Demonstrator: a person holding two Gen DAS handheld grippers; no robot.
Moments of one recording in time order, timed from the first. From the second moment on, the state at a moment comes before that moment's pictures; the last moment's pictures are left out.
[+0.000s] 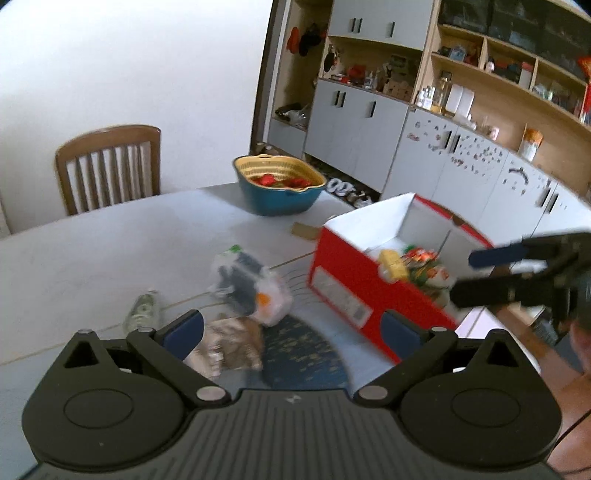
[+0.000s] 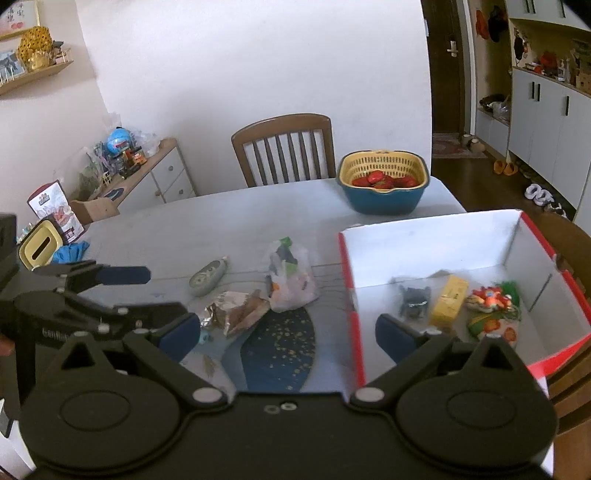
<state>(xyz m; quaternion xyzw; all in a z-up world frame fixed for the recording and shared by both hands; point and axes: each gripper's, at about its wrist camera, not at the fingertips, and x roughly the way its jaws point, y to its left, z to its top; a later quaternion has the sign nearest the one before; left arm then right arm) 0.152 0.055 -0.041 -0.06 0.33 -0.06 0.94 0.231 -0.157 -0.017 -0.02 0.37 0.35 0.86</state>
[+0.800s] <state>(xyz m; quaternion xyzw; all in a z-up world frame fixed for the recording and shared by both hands) 0.154 0.121 -0.128 -0.07 0.35 0.00 0.94 0.261 -0.048 -0.074 -0.05 0.43 0.34 0.83</state>
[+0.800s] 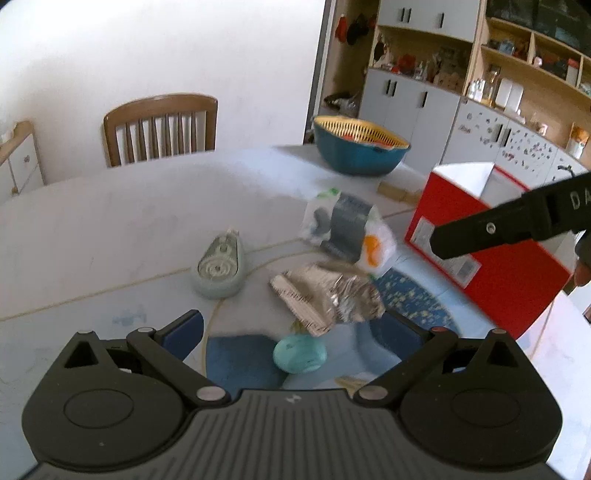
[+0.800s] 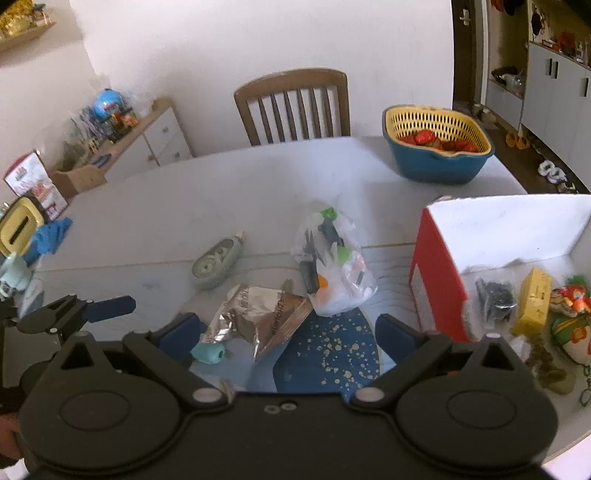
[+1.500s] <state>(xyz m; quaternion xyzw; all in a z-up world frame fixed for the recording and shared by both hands) 0.167 0.116 -0.165 -0.07 0.36 0.00 0.93 0.294 0.032 -0.133 -0.04 0.51 0.29 0.81</state>
